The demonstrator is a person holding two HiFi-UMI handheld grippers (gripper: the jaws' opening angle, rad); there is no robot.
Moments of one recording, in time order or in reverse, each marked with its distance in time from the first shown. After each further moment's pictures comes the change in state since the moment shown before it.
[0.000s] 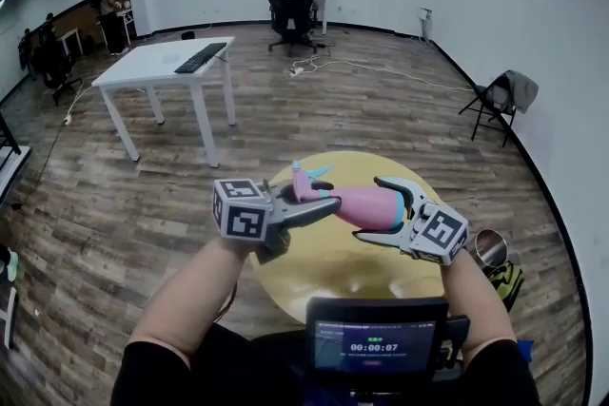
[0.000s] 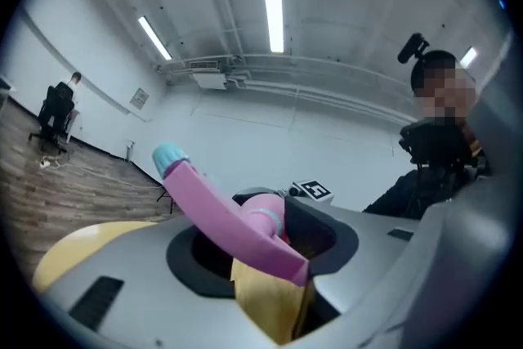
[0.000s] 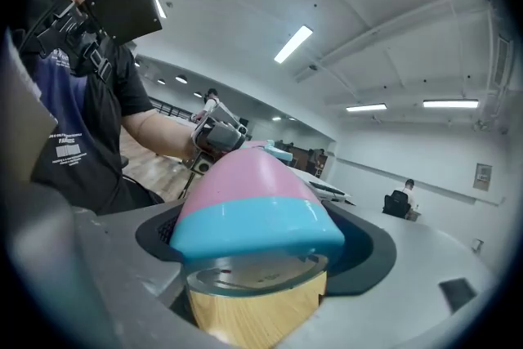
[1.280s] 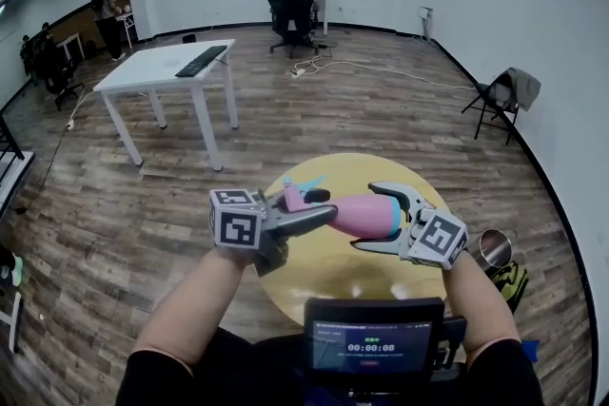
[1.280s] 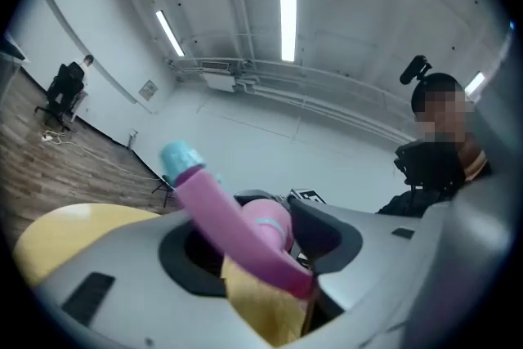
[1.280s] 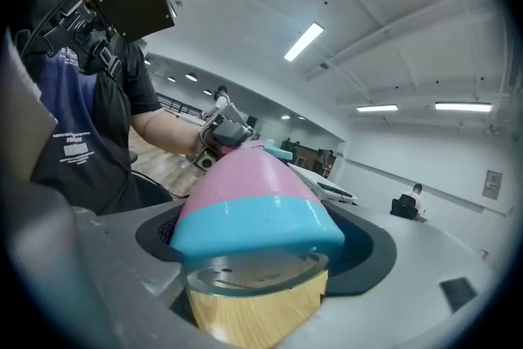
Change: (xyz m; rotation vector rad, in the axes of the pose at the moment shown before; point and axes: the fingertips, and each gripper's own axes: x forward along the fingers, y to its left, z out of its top) left arm -0.005 -0.002 0.002 -0.116 -0.067 -0.007; right arm 0.001 0.007 -0.004 -0.036 0.028 0.058
